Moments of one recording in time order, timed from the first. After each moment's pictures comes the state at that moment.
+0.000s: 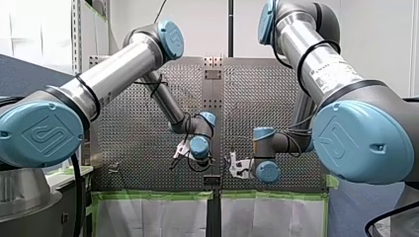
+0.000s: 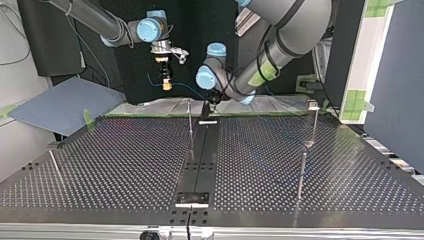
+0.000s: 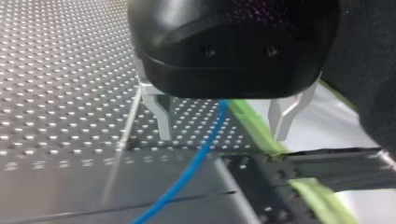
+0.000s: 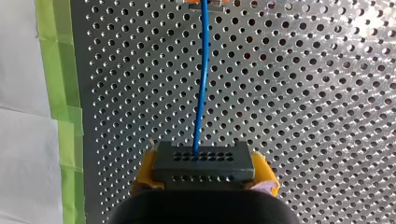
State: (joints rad) left arm -0.57 -2.46 -1.46 -2.82 -2.01 -1.39; right arm 2.11 -0.78 1.95 -1.04 1.66 1.52
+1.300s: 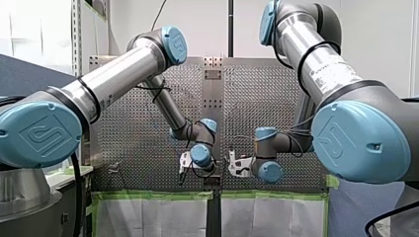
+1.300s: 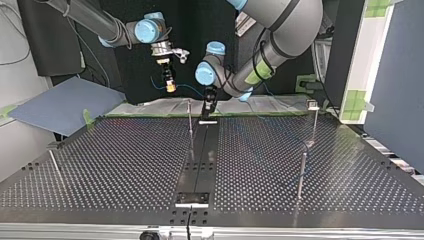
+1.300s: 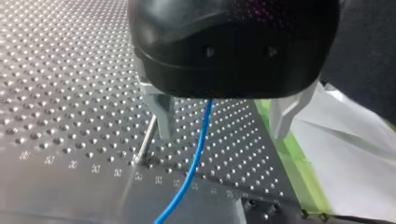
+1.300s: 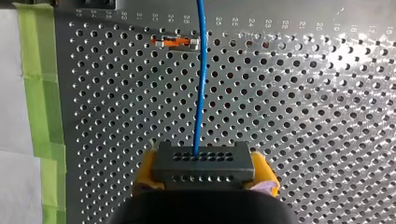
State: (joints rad) left arm -0.58 -2.50 -1.47 -2.71 -1.95 -1.71; right arm 2.09 -0.78 1.95 -1.07 1.53 1.53
